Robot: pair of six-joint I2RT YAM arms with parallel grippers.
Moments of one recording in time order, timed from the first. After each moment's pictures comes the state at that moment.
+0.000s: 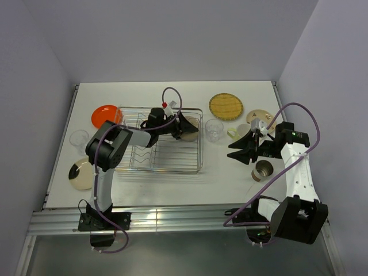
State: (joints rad) left arm -0.53 2.09 1.10 0.66 0.65 -1.04; right arm -0.27 1.10 0.93 -1.36 -1.44 -1.45
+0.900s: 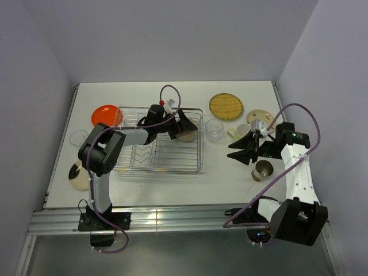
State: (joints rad) left arm -0.53 2.00 1.11 0.44 0.56 -0.94; right arm -0.27 1.08 0.93 -1.36 -1.44 -1.46
